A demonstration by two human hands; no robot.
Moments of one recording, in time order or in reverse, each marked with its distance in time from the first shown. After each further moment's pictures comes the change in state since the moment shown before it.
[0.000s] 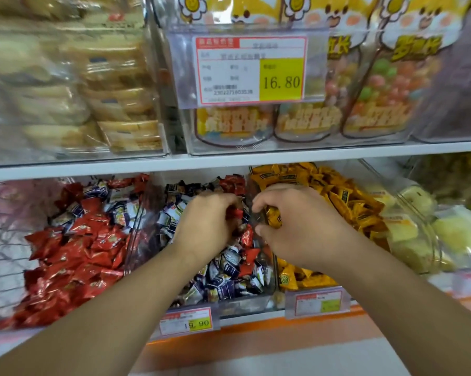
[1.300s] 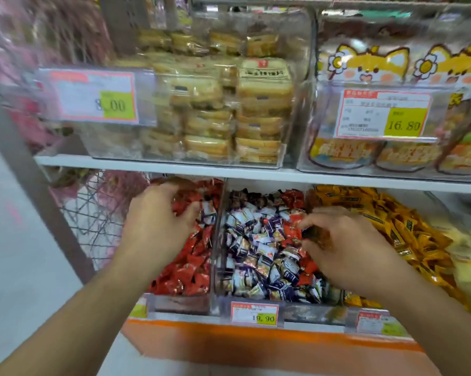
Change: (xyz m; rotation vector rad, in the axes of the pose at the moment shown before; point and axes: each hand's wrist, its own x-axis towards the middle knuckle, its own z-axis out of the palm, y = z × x) left_hand -0.086 -0.073 -0.142 -0.039 0.309 -0.426; right_hand -0.005 -0.042 0.008 -0.107 -0.026 -0.082
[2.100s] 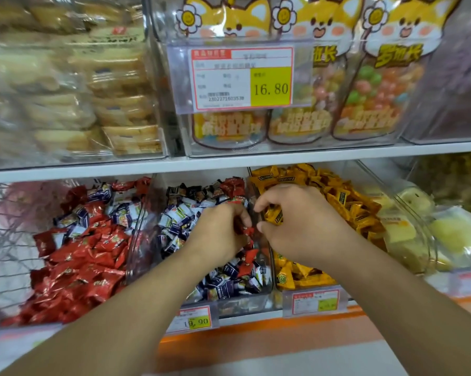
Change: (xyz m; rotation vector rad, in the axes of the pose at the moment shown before) left_hand -0.006 0.097 0.167 -0.062 -0.580 0.229; right_hand -0.002 0.044 -0.007 0.179 0.052 0.146
